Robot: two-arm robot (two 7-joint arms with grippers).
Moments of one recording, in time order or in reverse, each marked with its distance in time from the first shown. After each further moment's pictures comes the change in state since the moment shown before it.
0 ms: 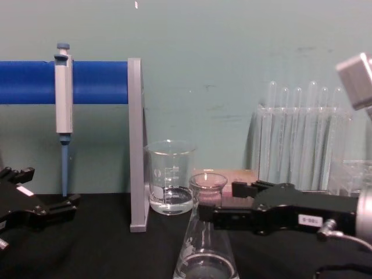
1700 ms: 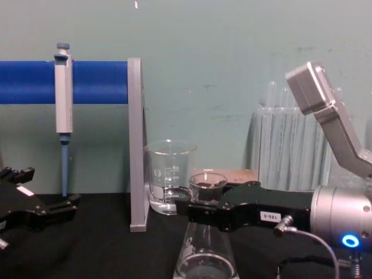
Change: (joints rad) left arm 0.000 0.000 0.000 0.000 0.000 0.000 0.000; right arm 0.093 -0.108 -0.036 0.150 -0.073 -0.038 0.014
